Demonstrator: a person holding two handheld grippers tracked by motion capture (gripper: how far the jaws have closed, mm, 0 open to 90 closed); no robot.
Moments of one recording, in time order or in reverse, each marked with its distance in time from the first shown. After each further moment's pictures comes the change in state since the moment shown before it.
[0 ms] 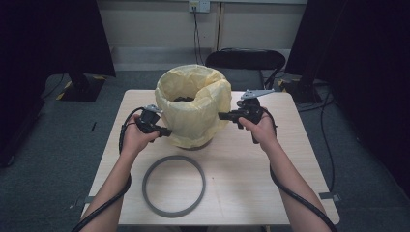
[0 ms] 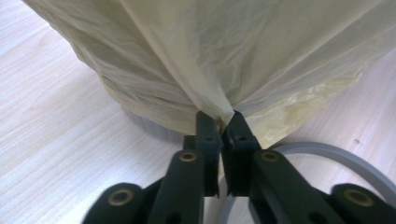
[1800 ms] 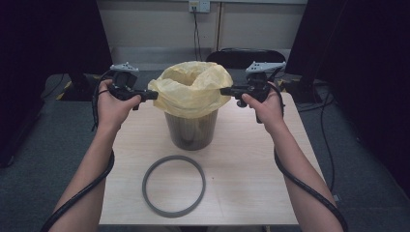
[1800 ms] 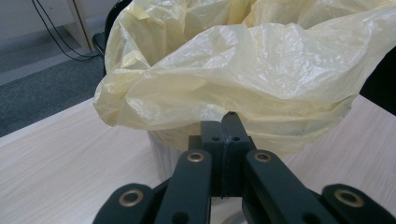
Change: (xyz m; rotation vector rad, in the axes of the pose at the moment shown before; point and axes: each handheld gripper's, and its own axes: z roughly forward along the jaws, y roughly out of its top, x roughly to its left) left arm -0.012 0.075 -0.122 -0.242 0.090 -0.041; right arm 0.027 0.082 -0.038 -0.094 -0.073 -0.099
